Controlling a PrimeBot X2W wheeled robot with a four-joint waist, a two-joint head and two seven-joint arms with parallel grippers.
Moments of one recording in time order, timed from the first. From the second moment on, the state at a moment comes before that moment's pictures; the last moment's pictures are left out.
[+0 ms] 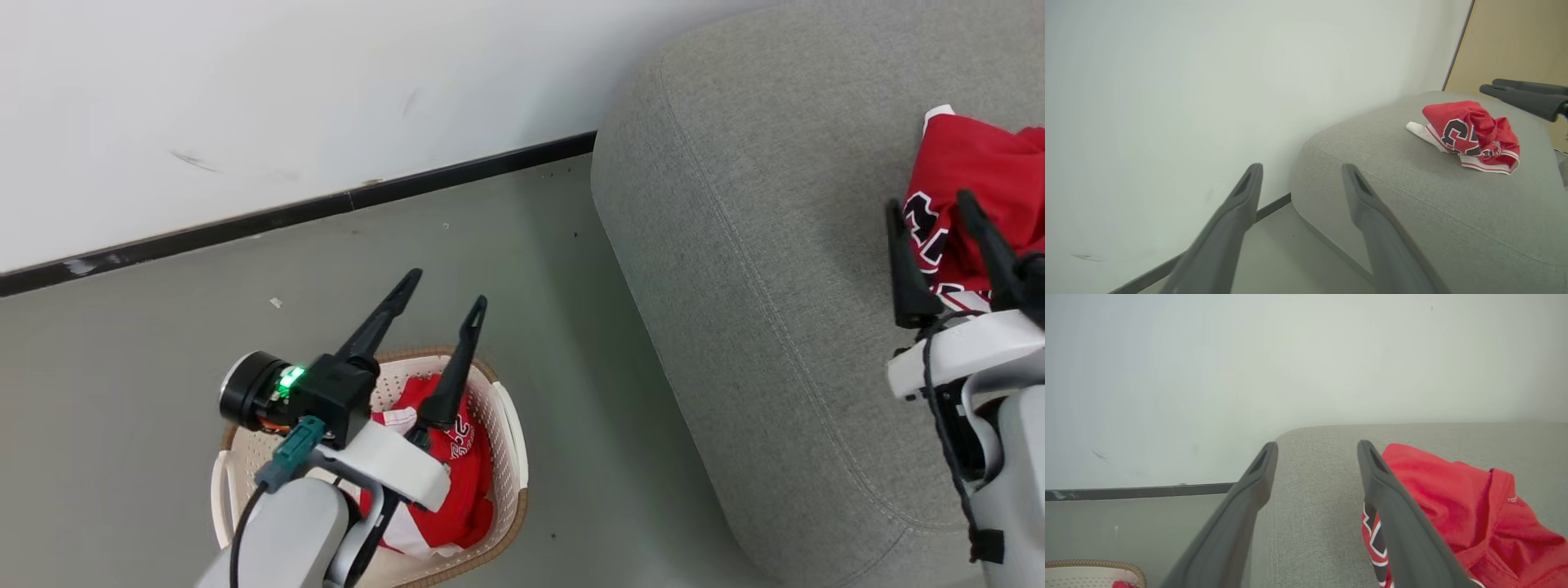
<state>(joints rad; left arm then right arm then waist) -0.40 0.16 -0.54 0.09 -0.37 0.07 -0.19 -0.39 -0.17 -0.11 0.29 0.03 0.13 -0.25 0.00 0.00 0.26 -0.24</state>
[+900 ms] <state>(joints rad) -0.15 0.21 -0.27 0.14 -0.44 0.23 -0.25 -0.23 -0.05 -0.01 0.18 -0.05 0.13 -0.25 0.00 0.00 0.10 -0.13</state>
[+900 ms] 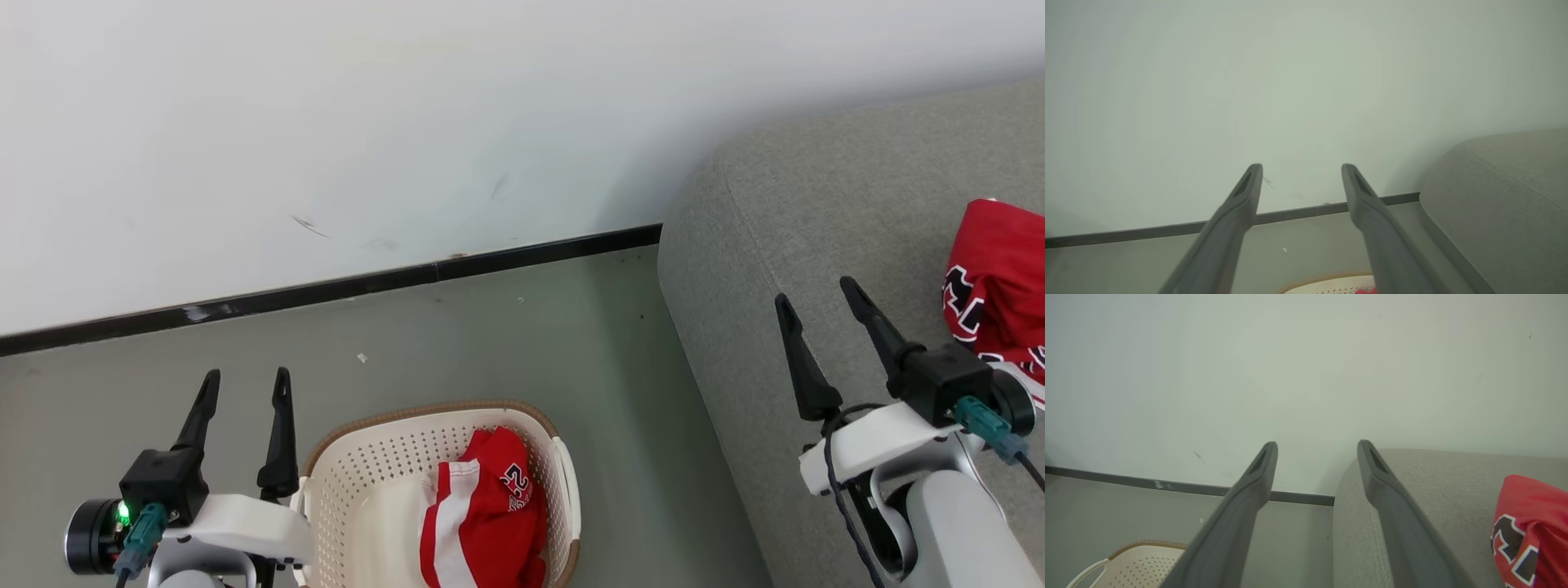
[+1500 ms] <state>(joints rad) -0.05 0.20 -0.26 0.15 -0.44 0.24 -0.25 -0.04 -0.04 -0.02 0.13 -0.03 0.13 -0.25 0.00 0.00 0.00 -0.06</state>
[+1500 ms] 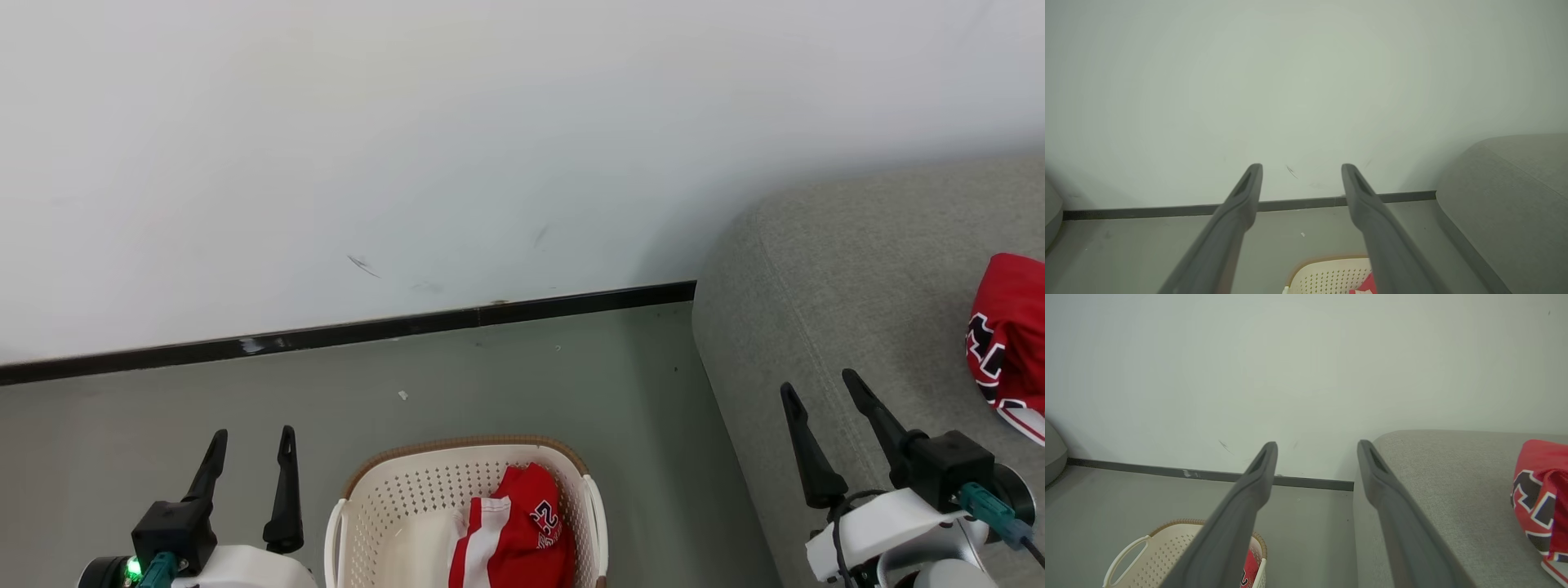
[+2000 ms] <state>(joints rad) -0.01 0.20 -0.26 0.15 -0.44 0.23 -0.25 0.05 -0.04 -0.02 0.10 0.04 0.13 -0.25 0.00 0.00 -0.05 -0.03</state>
